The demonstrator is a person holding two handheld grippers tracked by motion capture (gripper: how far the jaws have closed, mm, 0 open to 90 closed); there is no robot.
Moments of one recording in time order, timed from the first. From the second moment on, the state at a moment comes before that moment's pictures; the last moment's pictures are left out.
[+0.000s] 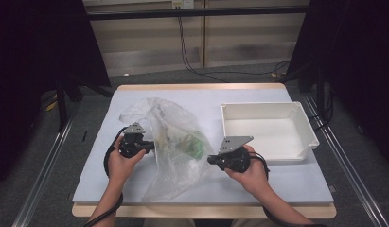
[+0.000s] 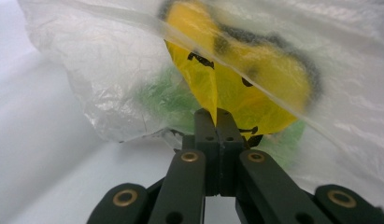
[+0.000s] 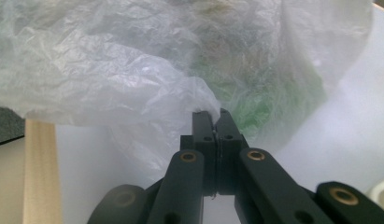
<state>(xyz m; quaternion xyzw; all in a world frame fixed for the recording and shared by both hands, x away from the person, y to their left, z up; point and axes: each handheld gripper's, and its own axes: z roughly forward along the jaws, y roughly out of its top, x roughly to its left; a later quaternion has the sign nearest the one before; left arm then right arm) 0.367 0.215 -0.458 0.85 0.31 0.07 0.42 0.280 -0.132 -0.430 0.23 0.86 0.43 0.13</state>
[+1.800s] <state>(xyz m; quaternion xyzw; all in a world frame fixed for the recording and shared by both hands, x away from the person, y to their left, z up) 0.346 0.196 -0.462 0.85 0.29 0.08 0.43 0.389 -0.185 -0.409 0.33 0.84 0.40 0.14</state>
